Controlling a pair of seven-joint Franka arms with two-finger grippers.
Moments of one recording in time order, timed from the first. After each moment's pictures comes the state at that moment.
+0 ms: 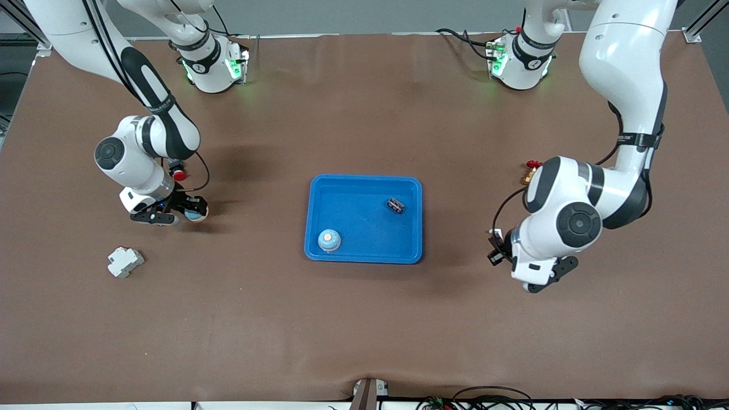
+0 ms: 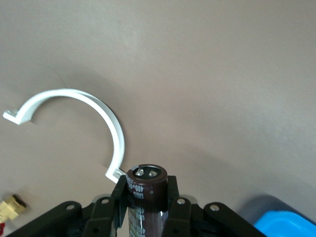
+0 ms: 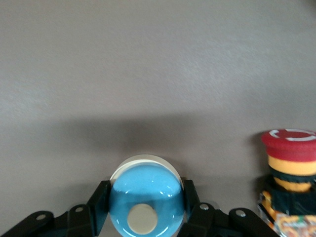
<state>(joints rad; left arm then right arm) -0.13 0.62 -0.16 -1.48 0.07 1.99 -0.82 -0.06 0.34 0.06 -2.40 0.12 2.79 -0.01</state>
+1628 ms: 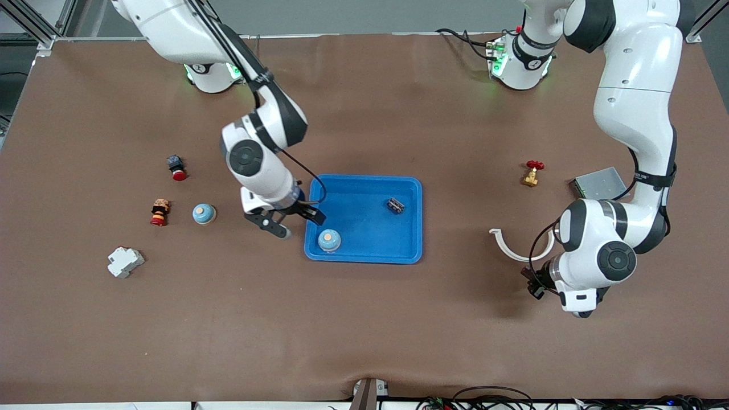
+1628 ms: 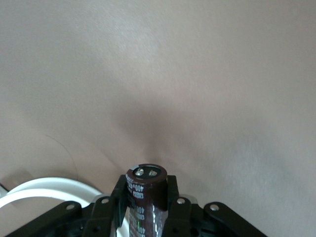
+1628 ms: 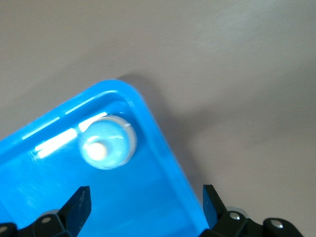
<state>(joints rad) -0.05 0.82 -0.07 -1.40 0.07 2.20 -1.01 0.48 0.54 0.10 -1.80 0.08 2.43 1.05</state>
